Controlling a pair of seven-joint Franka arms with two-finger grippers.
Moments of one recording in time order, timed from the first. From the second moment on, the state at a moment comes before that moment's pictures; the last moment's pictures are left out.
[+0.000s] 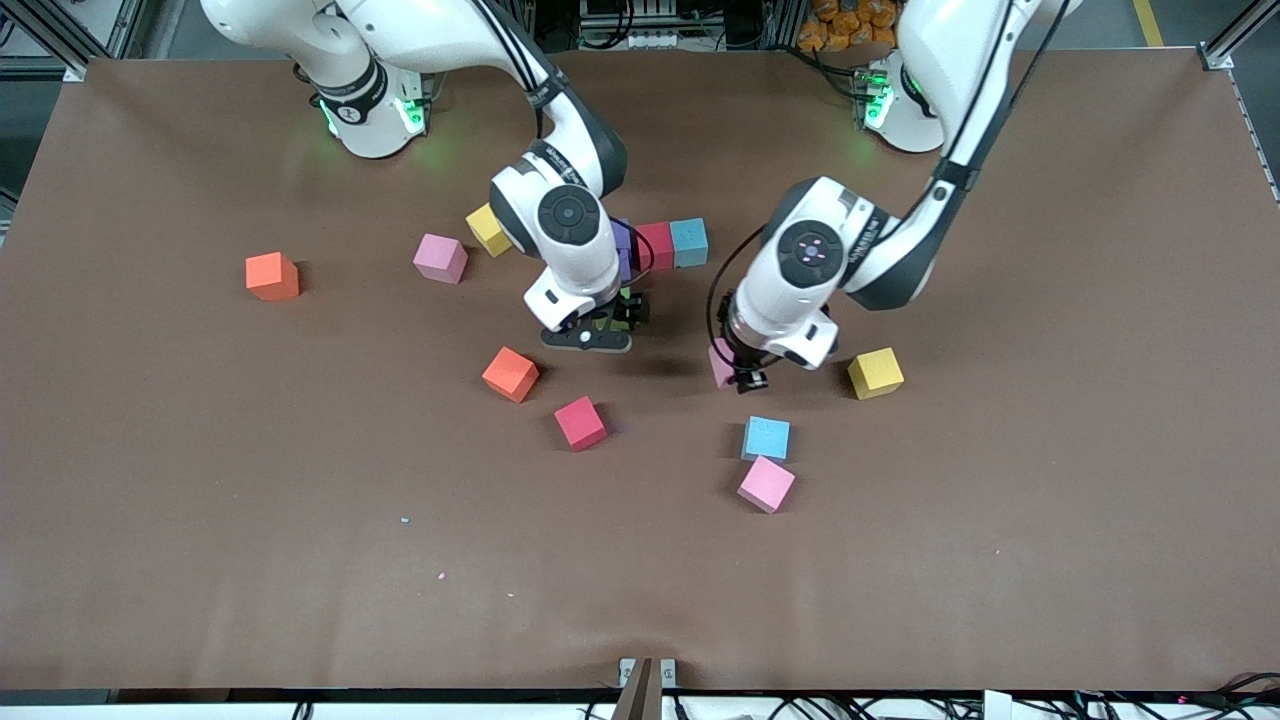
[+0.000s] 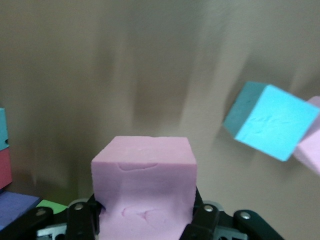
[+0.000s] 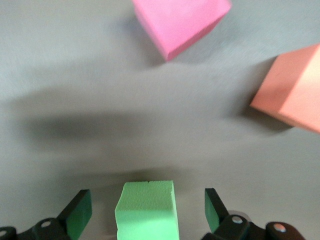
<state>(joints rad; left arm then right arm) -0.47 0.49 -0.19 -1.80 -0.05 2.33 -2.42 0.81 0.52 -0.07 -1.77 0.12 2.29 0.77</state>
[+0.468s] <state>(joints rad) -0.57 0.54 -0.19 -1.80 -0.05 2.36 -2.52 0.72 0.50 -0.07 -1.75 0.14 2.28 0.74</state>
